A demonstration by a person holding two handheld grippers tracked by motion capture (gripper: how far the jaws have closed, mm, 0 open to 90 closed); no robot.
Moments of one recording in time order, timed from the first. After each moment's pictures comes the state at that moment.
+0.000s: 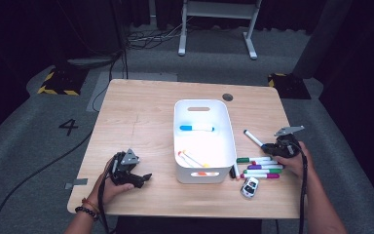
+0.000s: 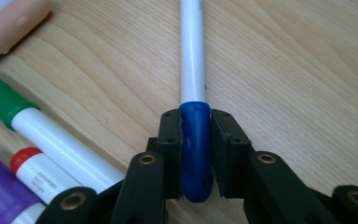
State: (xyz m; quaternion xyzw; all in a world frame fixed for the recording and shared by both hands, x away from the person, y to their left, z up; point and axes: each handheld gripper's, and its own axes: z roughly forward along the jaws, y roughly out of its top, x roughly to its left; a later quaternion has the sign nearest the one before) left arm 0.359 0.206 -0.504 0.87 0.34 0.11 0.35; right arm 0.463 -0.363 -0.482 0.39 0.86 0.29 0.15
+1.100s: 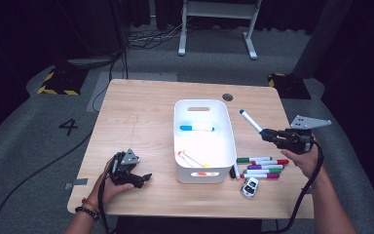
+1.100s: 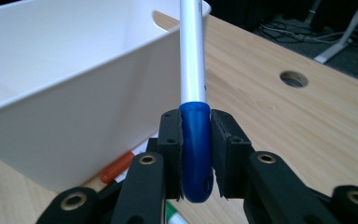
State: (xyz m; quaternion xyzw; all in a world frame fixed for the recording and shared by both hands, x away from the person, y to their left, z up) left arm 0.359 0.206 -0.504 0.87 0.34 0.11 0.35; right arm 0.413 -0.333 -0.375 0.29 0.82 0.47 0.17
